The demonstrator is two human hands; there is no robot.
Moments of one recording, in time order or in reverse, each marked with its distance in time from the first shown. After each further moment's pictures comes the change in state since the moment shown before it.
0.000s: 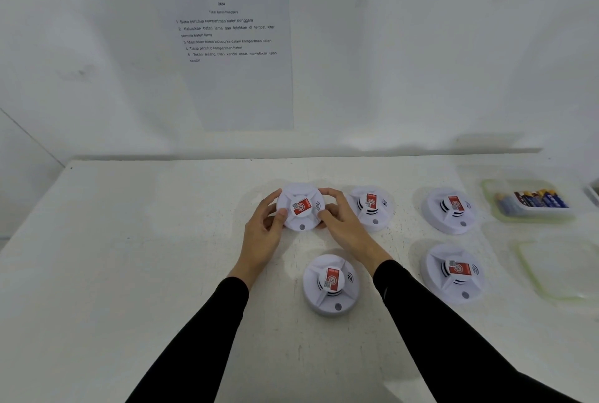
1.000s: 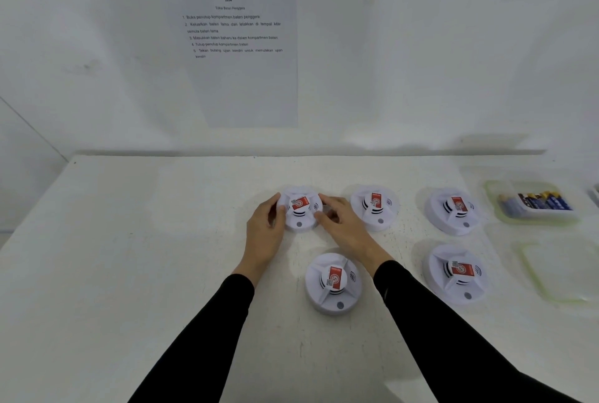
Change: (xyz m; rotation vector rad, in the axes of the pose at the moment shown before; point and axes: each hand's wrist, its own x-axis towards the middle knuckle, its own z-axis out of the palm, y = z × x) left_hand -0.003 0.006 0.003 0.196 0.108 -0.020; right_hand -0.006 -0.002 0.004 -0.229 0.060 -0.031
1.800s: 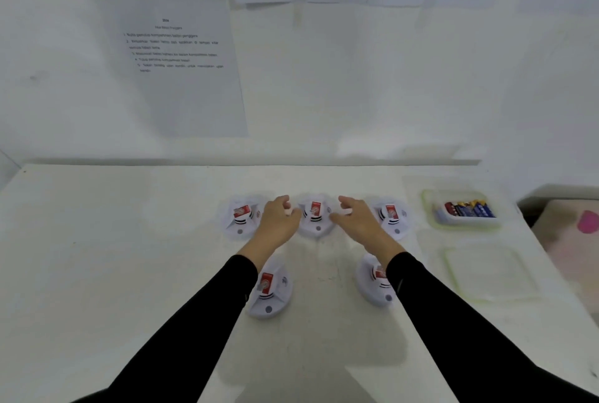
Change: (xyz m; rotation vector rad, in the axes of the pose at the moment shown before) left_hand -0.008 0.102 0.100 0.198 -0.311 -0.241; right_hand -0.014 0.007 -0.143 -0.199 0.064 0.235
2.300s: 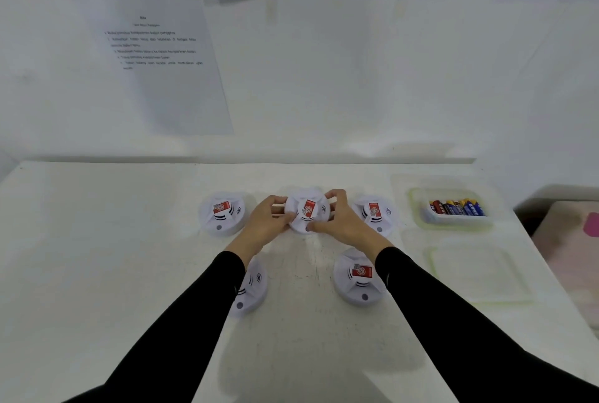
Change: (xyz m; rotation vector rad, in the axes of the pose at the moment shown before) left_hand 0.004 -0.007 0.028 -0.291 -0.048 0.003; right_hand 0.011 0.027 -0.017 0.091 -0.207 -0.167
